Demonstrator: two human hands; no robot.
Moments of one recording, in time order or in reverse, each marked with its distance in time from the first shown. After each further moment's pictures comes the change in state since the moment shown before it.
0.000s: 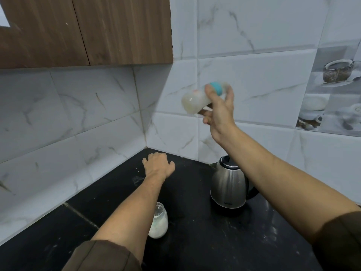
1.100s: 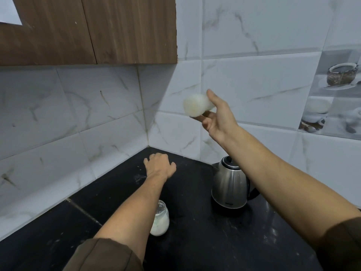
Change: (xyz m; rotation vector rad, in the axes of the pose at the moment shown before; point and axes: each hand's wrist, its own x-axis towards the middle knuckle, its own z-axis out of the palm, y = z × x) left_hand -0.008 -0.004 0.001 0.006 -0.009 -0.011; right_hand 0.000 0.008 -0.001 0.043 -0.120 0.228
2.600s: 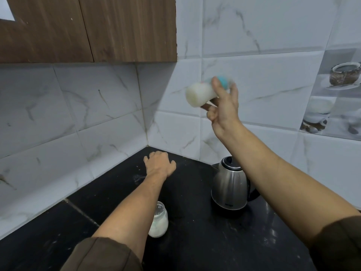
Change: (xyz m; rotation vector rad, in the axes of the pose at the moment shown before) left_hand 0.009 0.003 -0.002 0.004 0.007 0.008; right_hand 0.008 -0.009 0.006 0.050 0.102 -0.229
